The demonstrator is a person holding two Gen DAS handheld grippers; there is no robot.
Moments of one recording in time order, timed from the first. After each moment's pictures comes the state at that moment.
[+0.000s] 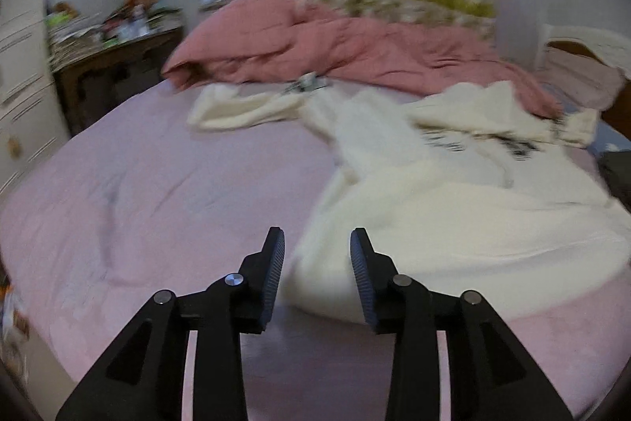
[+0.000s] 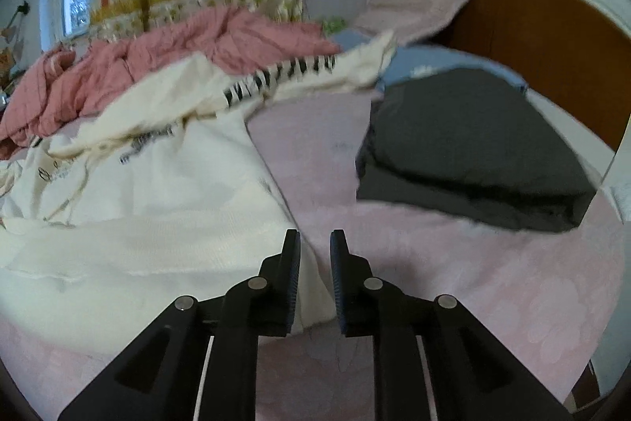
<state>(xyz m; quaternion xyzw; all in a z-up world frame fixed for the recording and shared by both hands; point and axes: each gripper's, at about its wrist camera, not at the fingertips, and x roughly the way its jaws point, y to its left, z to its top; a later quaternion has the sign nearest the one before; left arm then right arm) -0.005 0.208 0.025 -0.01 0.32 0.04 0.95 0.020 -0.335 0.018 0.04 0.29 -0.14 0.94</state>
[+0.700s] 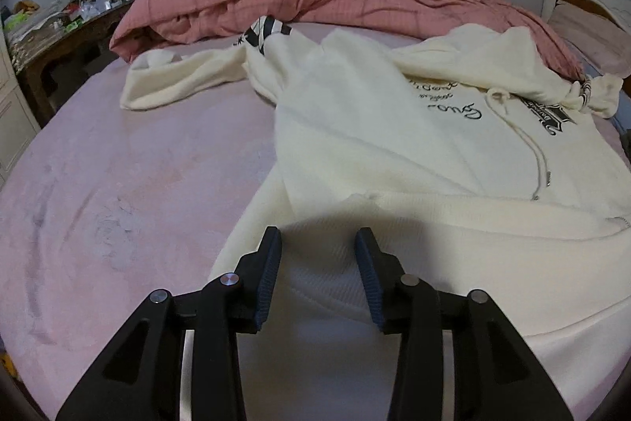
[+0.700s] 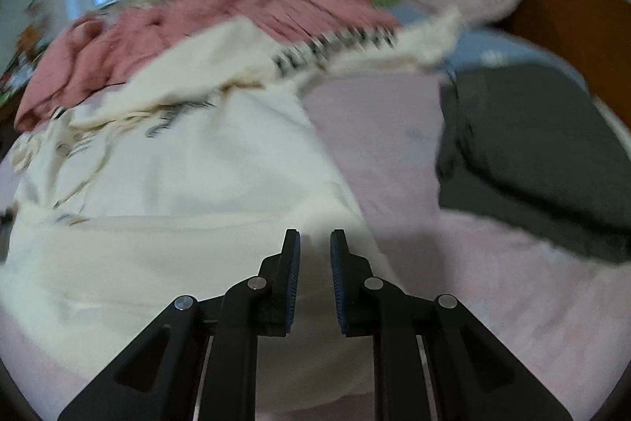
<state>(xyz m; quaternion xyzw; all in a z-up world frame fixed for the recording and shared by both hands) 0.119 0.168 -0.028 0.00 0.41 0.05 0.91 0.091 -0.334 -0.017 0.08 0.39 -0.06 0.91</state>
